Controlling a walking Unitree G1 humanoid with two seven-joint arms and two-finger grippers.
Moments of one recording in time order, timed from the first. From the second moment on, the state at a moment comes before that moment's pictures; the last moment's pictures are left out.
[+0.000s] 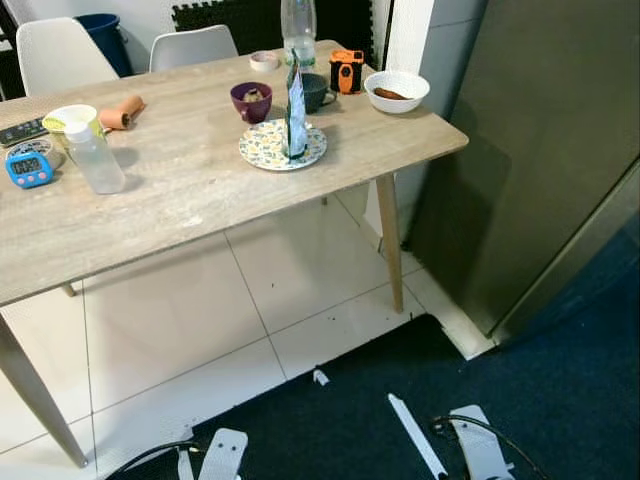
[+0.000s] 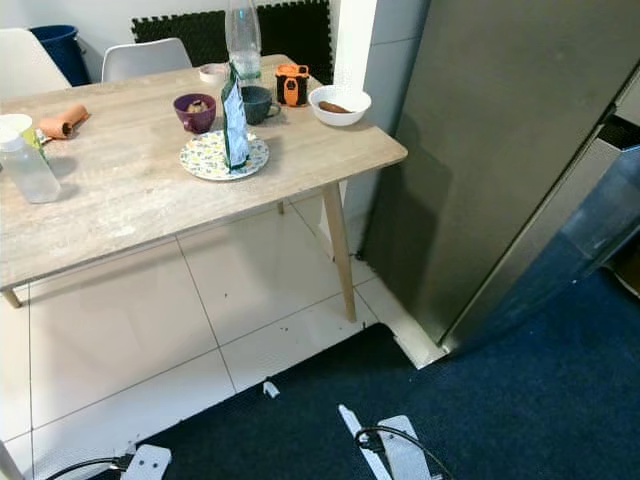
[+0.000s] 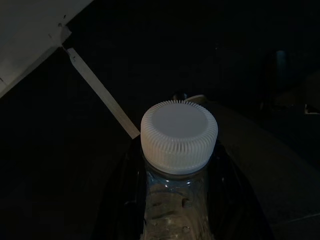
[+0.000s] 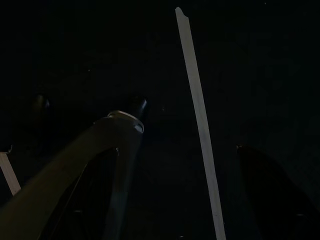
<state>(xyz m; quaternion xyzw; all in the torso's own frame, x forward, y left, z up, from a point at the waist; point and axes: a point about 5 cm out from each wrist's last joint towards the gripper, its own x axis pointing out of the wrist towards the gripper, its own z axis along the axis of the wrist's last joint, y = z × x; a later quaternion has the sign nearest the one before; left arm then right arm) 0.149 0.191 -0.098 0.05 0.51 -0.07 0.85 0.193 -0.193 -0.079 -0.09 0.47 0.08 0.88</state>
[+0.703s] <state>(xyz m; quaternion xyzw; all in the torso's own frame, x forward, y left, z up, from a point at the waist) 0.151 0.183 -0.098 0.03 0.51 -0.08 0.86 0.189 -0.199 -0.079 -0.10 0.47 0.07 0.87</state>
